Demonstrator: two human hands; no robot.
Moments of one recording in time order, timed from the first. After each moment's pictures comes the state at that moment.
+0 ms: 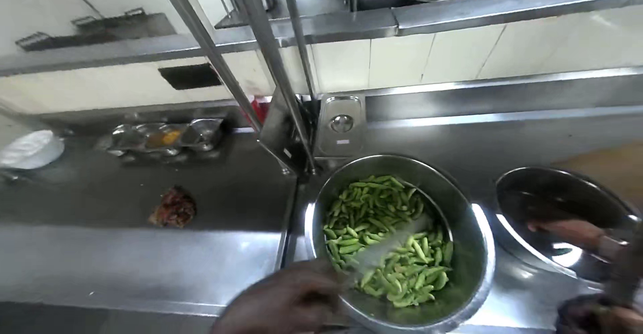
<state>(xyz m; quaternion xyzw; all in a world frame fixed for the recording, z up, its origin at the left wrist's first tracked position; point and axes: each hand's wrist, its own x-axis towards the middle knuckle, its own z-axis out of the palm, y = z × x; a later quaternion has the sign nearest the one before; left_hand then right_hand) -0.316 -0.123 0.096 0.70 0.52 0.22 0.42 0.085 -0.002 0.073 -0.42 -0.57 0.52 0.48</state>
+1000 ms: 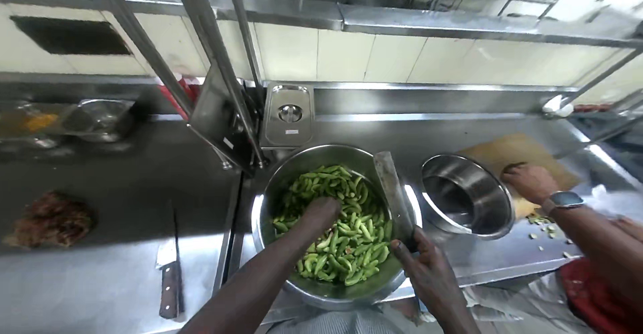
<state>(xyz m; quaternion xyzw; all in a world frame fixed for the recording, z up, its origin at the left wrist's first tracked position) -0.231 0.068 -0.031 0.71 0.66 -0.06 0.25 0.011 0.000 0.045 -0.54 -0.67 0.41 0.31</state>
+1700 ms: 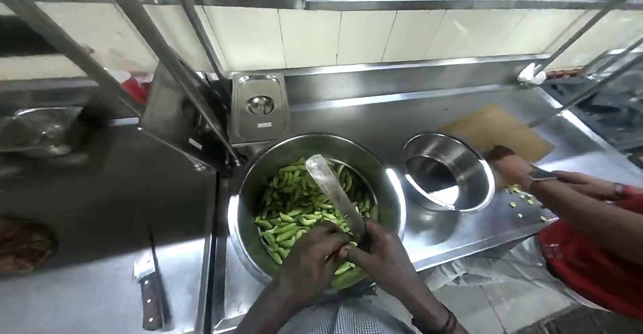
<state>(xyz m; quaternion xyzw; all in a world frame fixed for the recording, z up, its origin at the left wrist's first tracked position) -0.202 -0.056 0.017 0.73 0.50 0.40 0.21 -0.012 -0.004 0.032 -0.49 -0.72 0.44 0.24</state>
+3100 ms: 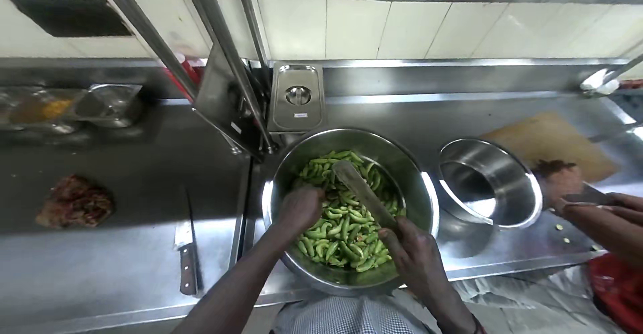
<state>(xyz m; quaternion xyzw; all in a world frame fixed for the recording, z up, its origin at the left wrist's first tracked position) -0.282 0.012 0.002 0.61 0.75 0.04 0.27 -0.018 0.002 0.017 -0.48 -0.80 0.25 0.27</state>
